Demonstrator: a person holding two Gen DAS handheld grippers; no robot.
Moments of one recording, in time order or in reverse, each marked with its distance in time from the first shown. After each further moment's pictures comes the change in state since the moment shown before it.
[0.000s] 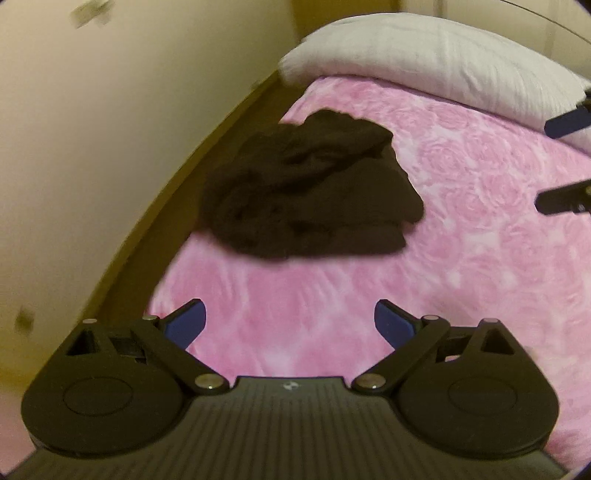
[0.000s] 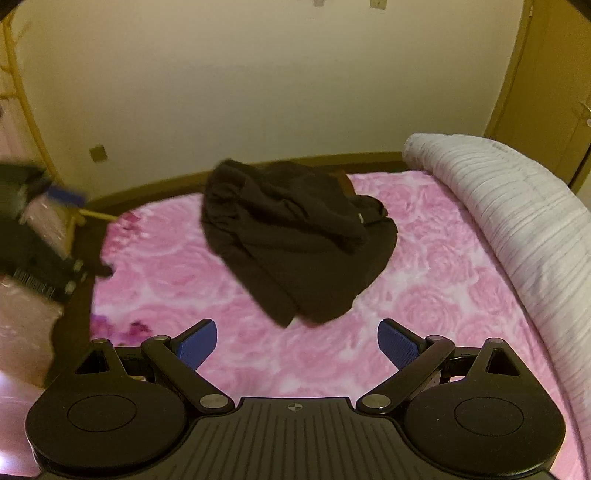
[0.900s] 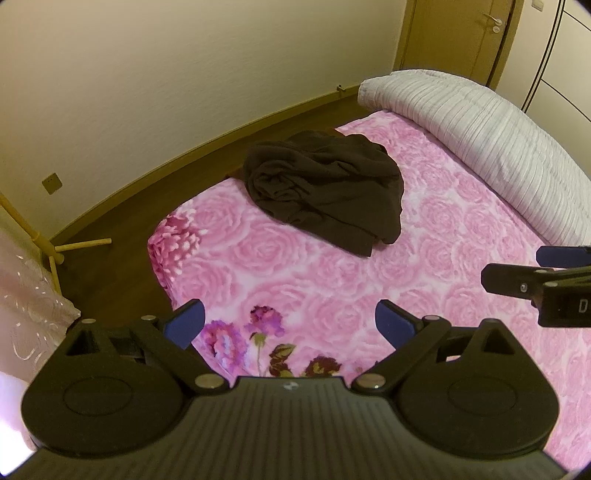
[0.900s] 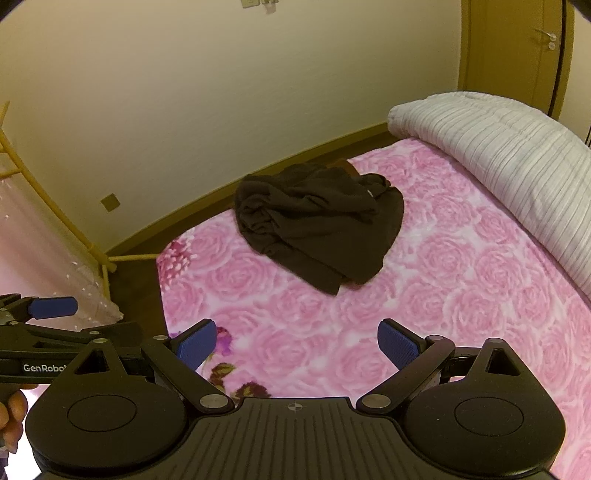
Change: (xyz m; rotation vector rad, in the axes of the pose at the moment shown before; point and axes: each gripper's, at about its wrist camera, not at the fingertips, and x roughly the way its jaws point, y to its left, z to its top) left arm -0.172 0.002 -0.041 -0.620 0.061 0.124; right arm -0.108 0.030 -0.016 0.277 0.011 0.080
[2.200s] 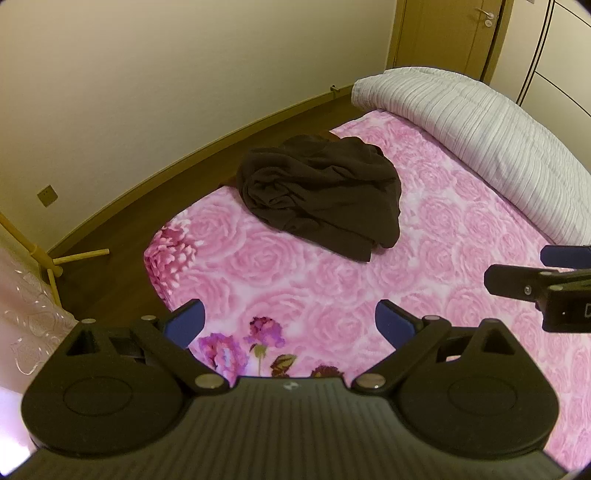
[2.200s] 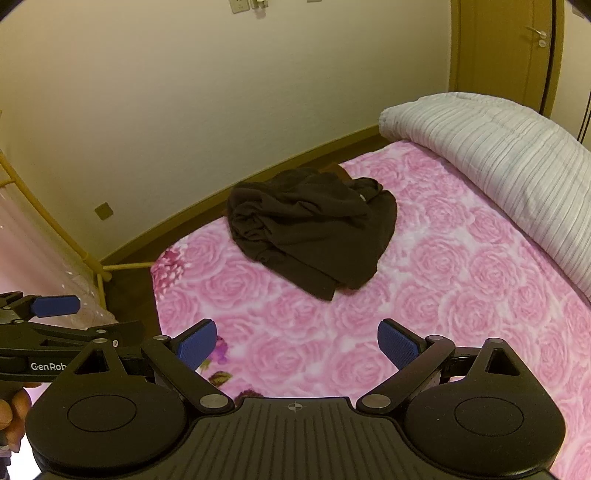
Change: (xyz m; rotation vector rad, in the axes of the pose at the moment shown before) left arm 0.013 0.004 0.017 -0.019 -0.011 0.044; right arm -0.002 -0.005 -0.001 0.036 -0.018 -0.025
